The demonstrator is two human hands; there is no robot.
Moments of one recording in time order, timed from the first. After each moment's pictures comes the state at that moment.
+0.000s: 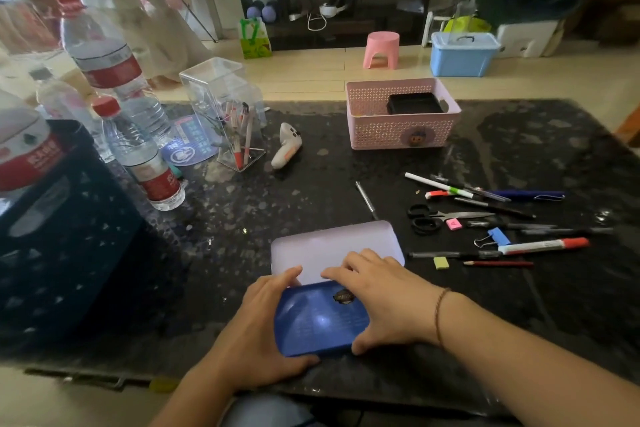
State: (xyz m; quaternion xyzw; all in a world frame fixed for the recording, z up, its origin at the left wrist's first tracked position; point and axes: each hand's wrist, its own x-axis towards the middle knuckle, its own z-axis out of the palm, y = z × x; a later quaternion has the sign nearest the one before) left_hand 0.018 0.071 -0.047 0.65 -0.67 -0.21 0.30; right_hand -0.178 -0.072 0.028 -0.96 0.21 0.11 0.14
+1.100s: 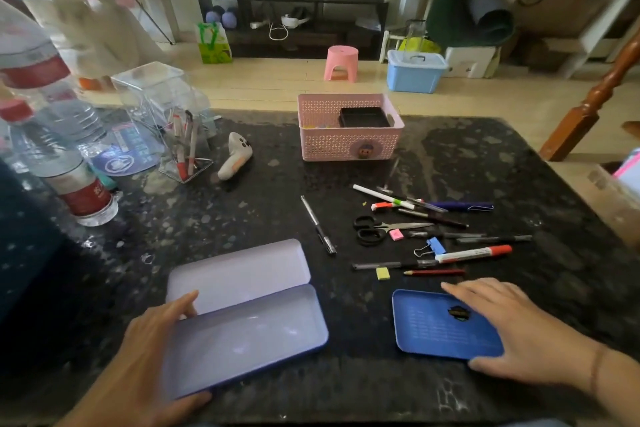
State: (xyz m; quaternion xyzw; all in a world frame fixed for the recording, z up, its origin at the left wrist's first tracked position) left_hand 0.047 0.102 -0.022 0.72 -0.63 -0.17 0.23; right_hand -0.391 -0.113 0.037 -0.88 0.41 0.18 0.14
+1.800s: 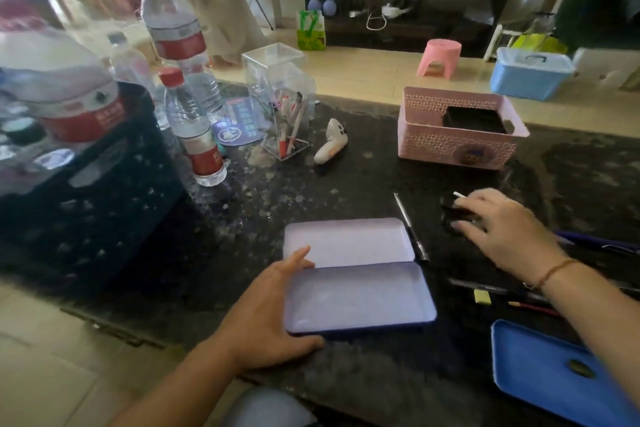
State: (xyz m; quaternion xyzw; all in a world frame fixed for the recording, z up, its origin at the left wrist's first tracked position) left_hand 0.028 0.068 -0.034 0.73 -0.57 -0.22 0.29; right_hand -0.219 -0.210 0.025 -0.91 0.37 -0.15 0.08
